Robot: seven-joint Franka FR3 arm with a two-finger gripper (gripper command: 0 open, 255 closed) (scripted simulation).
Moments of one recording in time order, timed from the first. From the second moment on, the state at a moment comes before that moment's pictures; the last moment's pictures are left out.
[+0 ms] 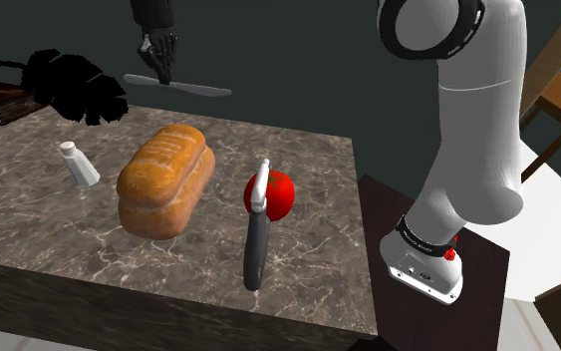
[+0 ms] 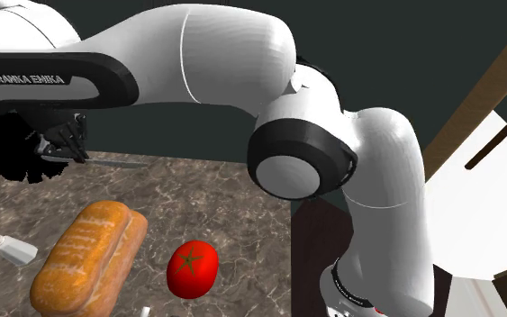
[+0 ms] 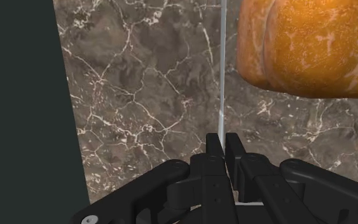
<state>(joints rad) 0.35 0.49 0.08 -1.12 -0.03 1.66 -0.15</state>
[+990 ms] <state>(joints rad) 0.39 0.62 0.08 -1.07 -0.05 1.73 -0.11</state>
